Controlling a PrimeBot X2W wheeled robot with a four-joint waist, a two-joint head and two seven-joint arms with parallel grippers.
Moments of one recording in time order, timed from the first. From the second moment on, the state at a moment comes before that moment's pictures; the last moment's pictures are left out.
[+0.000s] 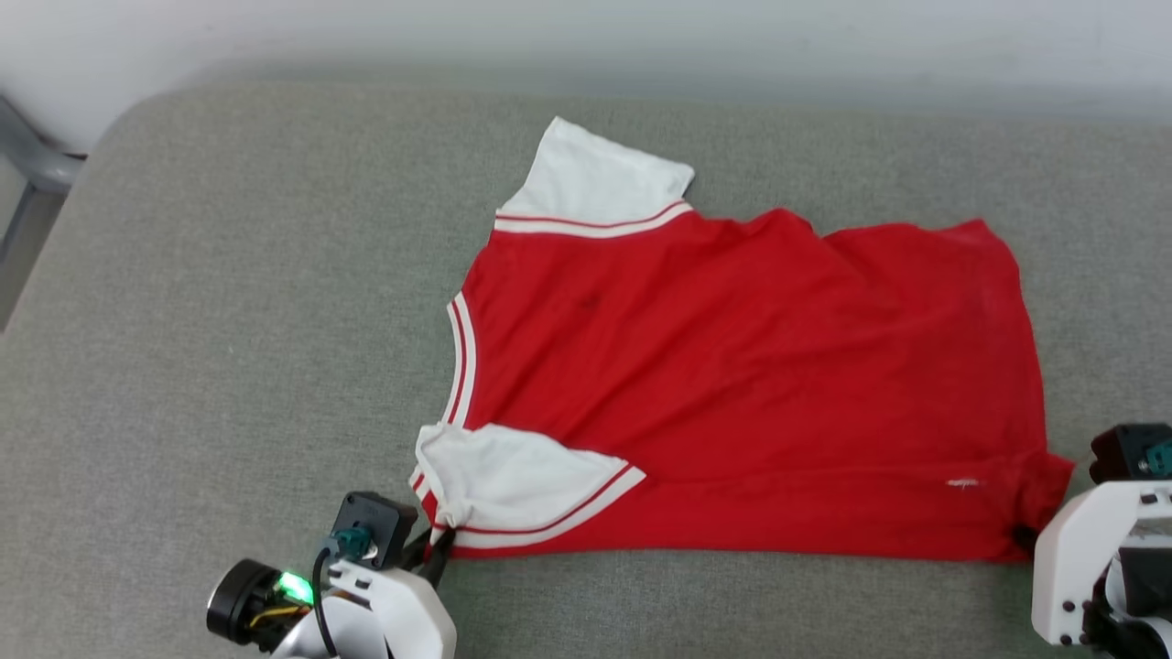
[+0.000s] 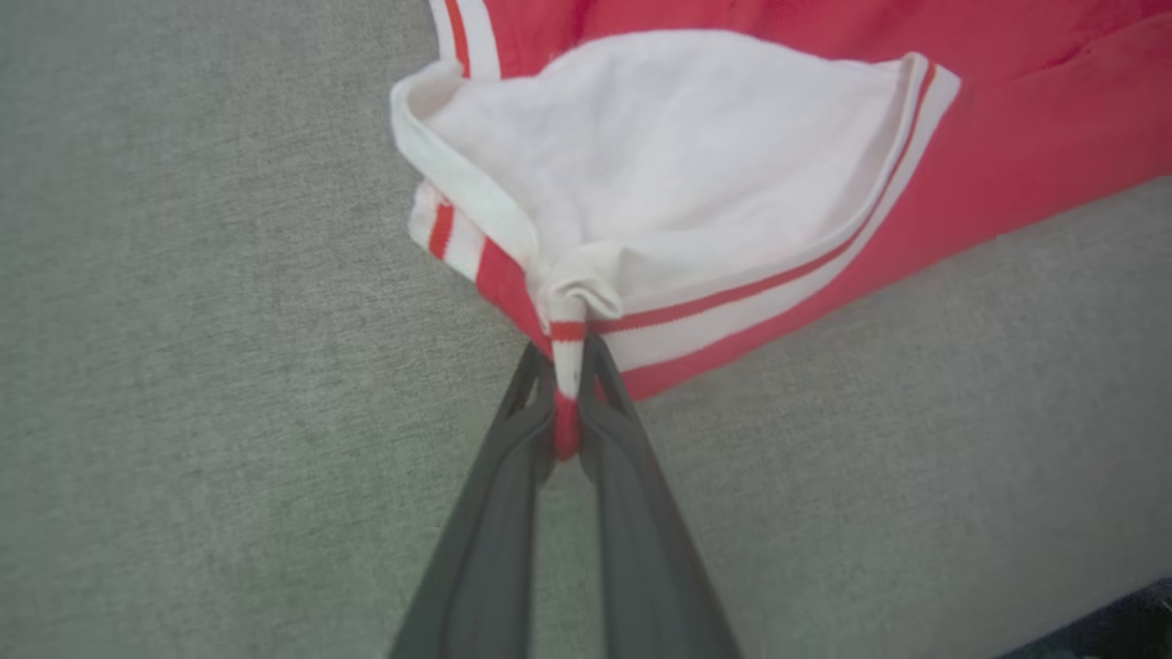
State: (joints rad) left arm -0.20 0.58 -0.72 -0.01 -0.60 0.27 0.23; right arm -0.10 -0.24 -0.13 0.15 0.25 0.13 0.78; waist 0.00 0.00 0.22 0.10
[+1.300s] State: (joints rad) left arm -0.07 0.58 -0.79 0.07 -0.67 0.26 0.26; right arm 0.14 -0.20 -0.22 0.03 0.31 0.13 0.88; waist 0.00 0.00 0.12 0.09
